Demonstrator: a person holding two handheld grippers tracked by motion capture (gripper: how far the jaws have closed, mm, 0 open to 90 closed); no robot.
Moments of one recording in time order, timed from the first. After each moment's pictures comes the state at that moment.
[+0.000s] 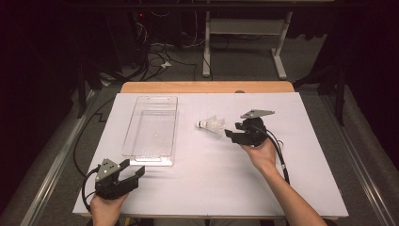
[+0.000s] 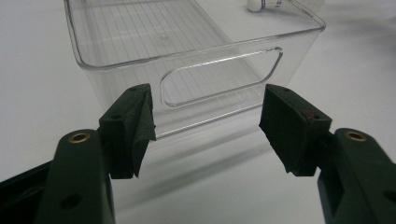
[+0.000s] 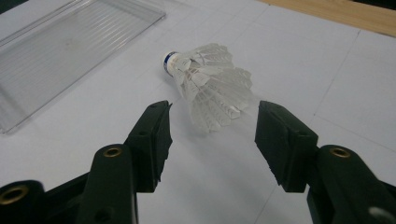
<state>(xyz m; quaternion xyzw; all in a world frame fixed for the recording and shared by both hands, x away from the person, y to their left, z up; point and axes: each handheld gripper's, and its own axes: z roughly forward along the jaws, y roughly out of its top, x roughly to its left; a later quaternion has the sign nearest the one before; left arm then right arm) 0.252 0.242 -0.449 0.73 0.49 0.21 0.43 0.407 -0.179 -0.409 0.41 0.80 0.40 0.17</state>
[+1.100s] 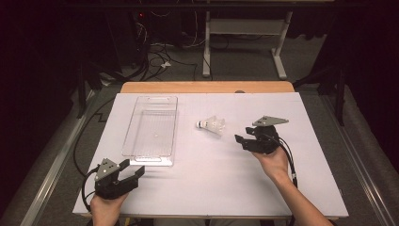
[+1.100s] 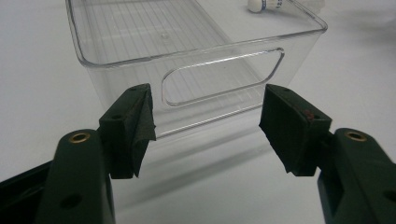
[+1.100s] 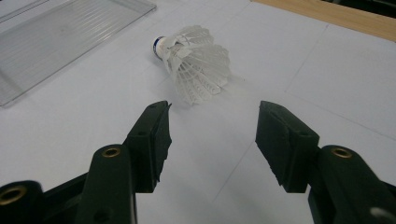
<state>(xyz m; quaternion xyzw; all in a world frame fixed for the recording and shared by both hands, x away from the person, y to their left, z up) 0.253 0.243 -0.450 0.73 0.49 0.20 0.43 0.383 -0.208 -0.409 0.41 0.80 0.40 0.19</state>
